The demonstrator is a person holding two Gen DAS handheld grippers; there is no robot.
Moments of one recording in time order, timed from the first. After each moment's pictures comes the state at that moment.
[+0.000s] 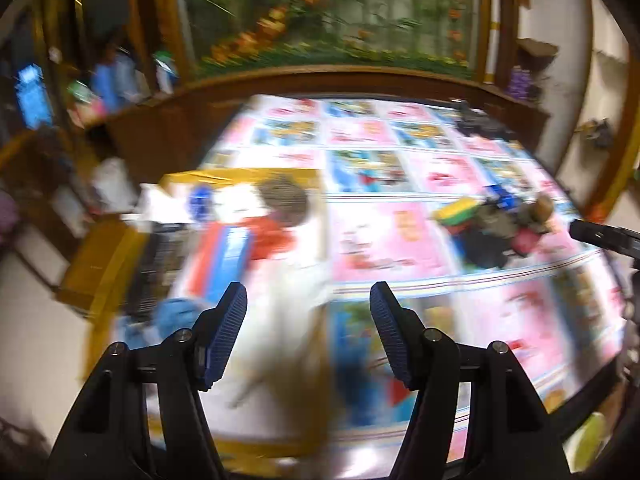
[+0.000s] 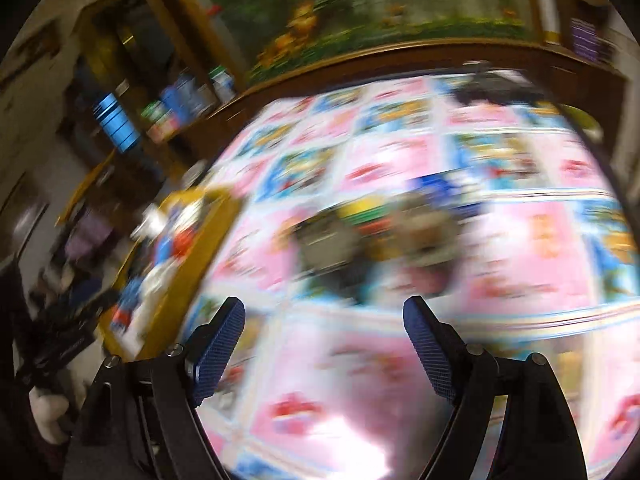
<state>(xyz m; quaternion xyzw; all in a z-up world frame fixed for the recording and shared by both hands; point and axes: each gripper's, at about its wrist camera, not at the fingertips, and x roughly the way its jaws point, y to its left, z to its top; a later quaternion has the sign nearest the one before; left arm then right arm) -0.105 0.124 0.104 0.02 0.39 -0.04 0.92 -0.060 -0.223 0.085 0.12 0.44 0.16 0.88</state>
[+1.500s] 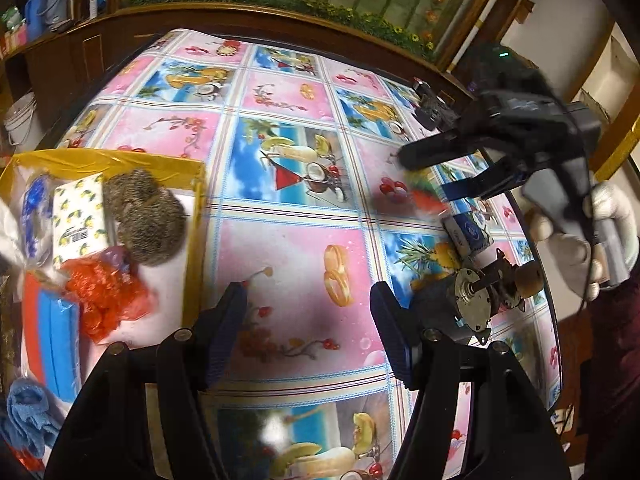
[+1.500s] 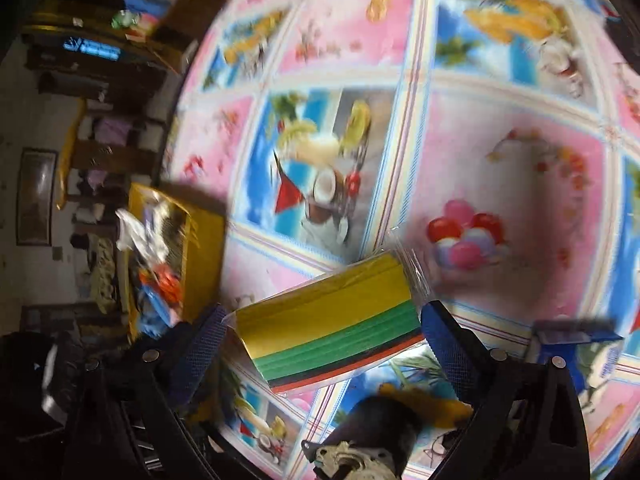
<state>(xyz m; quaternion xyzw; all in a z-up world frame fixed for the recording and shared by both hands) 0.019 0.095 0.061 -0.09 0.48 -0.15 0.86 0.238 -0.110 0.037 0.12 0.68 0.27 0.67</state>
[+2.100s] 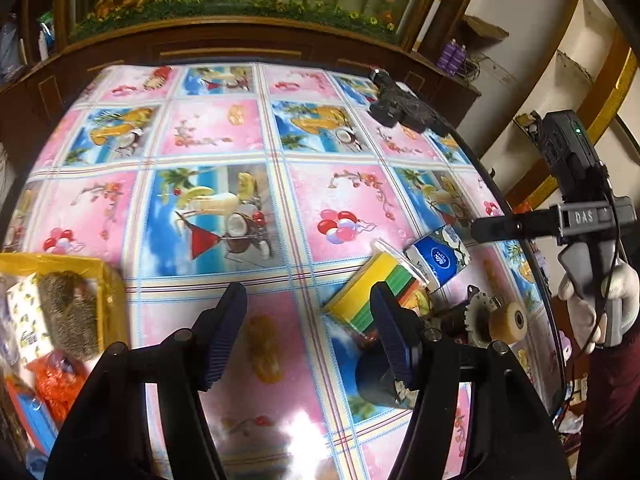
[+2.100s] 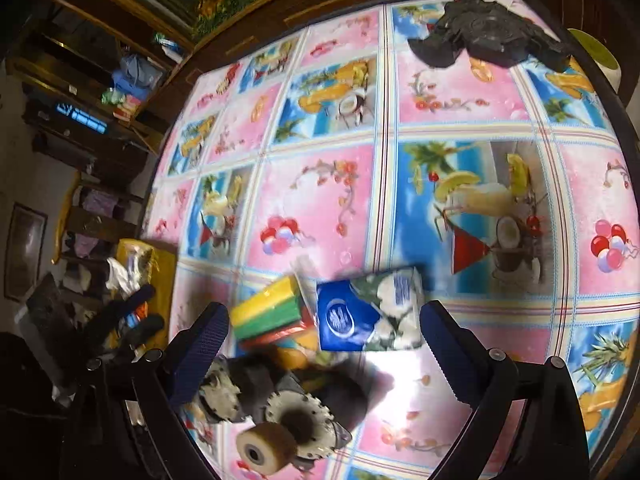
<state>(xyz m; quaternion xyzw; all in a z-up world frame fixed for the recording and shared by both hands) 0.068 0.023 0.077 -0.03 0.48 -0.20 0.85 0.177 -0.248 0.052 0.14 0.61 0.20 0.75</state>
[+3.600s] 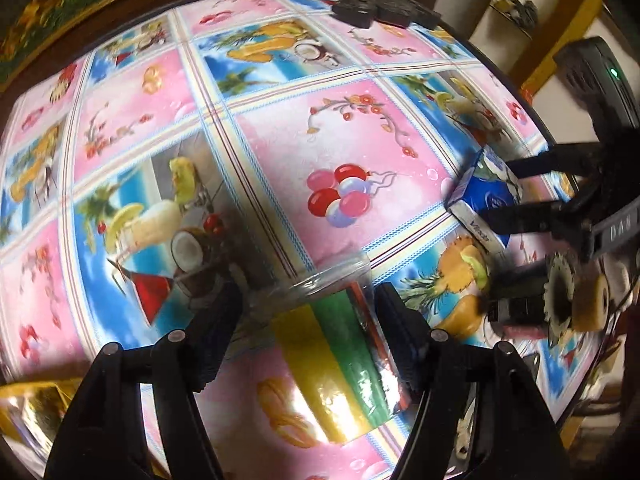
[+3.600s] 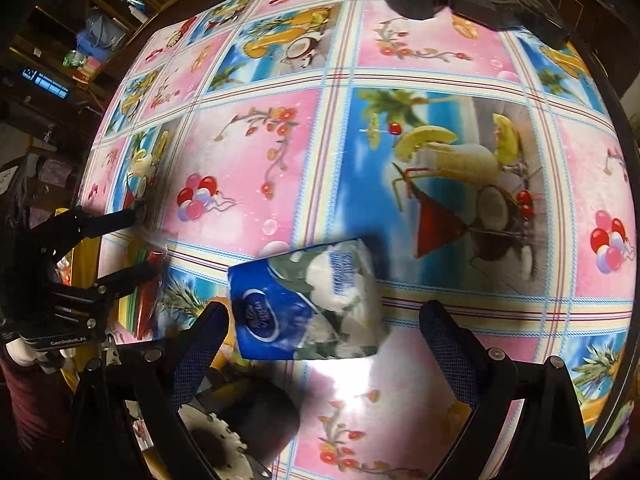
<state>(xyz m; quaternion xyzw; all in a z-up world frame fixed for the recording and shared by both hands) 0.128 -0.022 0.019 0.12 0.58 -0.25 0.77 0.189 -0.217 0.001 0.06 0.65 0.15 0.75</state>
